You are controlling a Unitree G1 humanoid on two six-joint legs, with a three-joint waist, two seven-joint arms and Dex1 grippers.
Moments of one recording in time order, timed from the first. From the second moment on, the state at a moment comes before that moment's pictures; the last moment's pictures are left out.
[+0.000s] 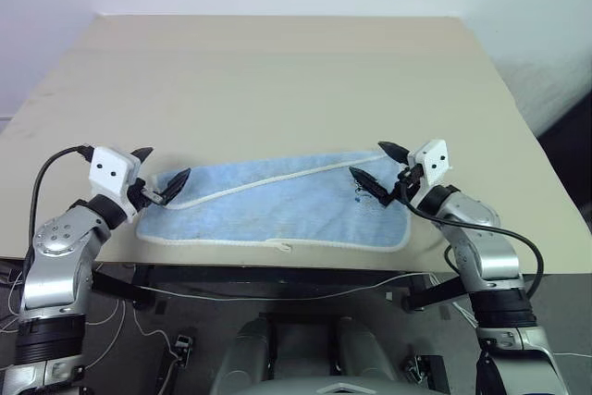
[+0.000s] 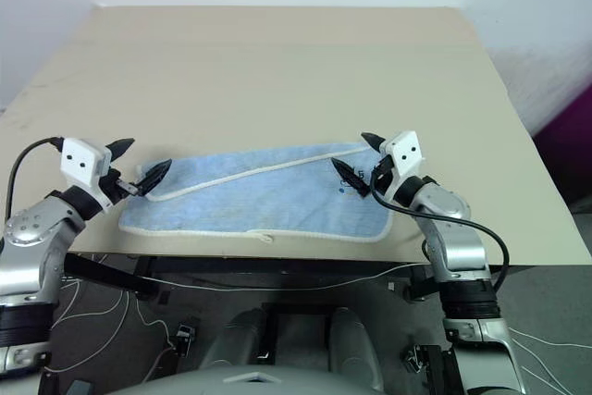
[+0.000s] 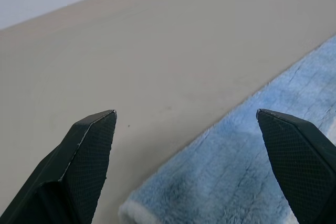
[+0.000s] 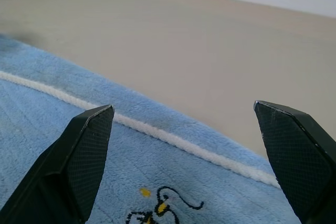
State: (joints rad) left arm -0.16 0.64 0.28 0.02 -0.30 0.14 -0.67; right arm -0.30 -0.41 -0.06 0.03 0.30 0.15 0.68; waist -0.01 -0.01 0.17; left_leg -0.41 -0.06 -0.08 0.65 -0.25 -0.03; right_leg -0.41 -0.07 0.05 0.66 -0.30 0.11
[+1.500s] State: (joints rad) left arm -0.59 1.10 -0.28 0.30 0.25 -0.16 -1.33; right arm -0.37 -0.46 -0.05 0.05 0.30 0.21 0.75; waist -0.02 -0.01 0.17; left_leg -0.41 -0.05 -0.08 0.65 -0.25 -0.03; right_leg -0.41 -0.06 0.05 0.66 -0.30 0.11
